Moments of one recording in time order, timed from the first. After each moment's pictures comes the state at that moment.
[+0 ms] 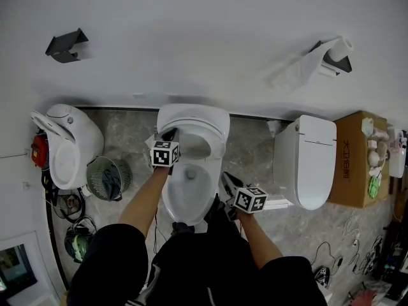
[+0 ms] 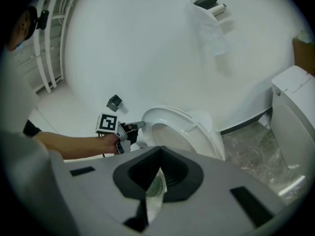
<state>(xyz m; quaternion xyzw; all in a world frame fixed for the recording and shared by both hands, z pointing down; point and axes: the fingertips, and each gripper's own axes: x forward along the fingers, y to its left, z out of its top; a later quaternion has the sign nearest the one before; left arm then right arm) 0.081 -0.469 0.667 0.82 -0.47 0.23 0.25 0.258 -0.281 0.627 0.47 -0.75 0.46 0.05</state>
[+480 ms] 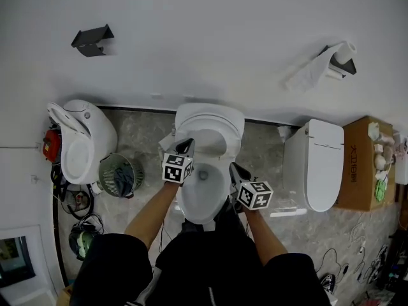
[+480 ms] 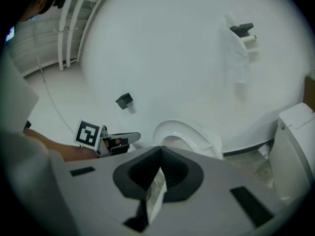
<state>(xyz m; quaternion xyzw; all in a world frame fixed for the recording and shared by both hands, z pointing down) 0.068 -0.383 0.607 0.85 -0.44 0.19 0.20 0.215 -0.282 0.572 0.49 -0.80 0.34 0.08</state>
